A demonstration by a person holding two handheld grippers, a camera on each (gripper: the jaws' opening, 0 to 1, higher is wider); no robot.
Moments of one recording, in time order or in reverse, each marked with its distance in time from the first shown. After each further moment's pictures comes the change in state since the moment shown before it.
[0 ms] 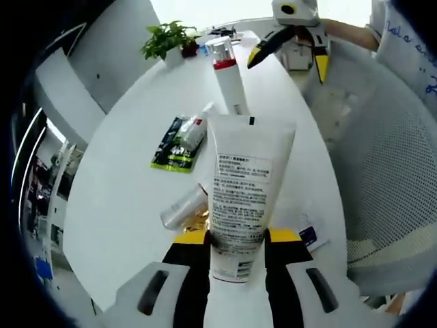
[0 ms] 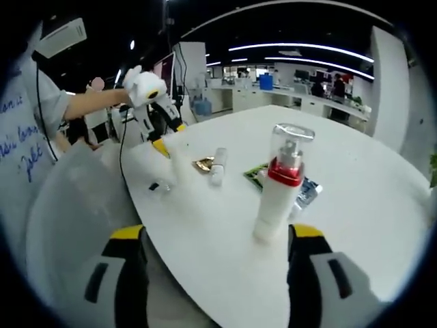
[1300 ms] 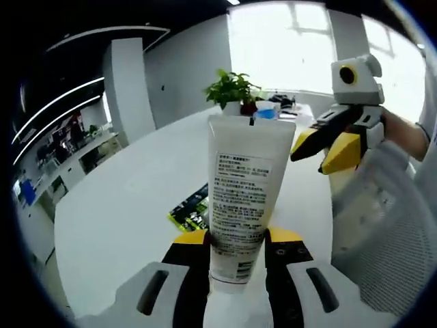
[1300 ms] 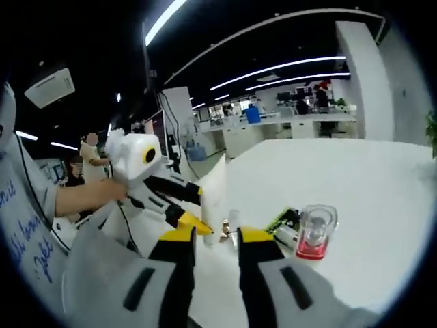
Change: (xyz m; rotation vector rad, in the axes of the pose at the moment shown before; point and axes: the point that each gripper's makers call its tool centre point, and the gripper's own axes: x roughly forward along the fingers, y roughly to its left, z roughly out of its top) left arm 0.001 0.009 0.103 -0.378 -0.357 0.217; right arm 0.012 0.019 0.108 0.201 -0.291 -0.037
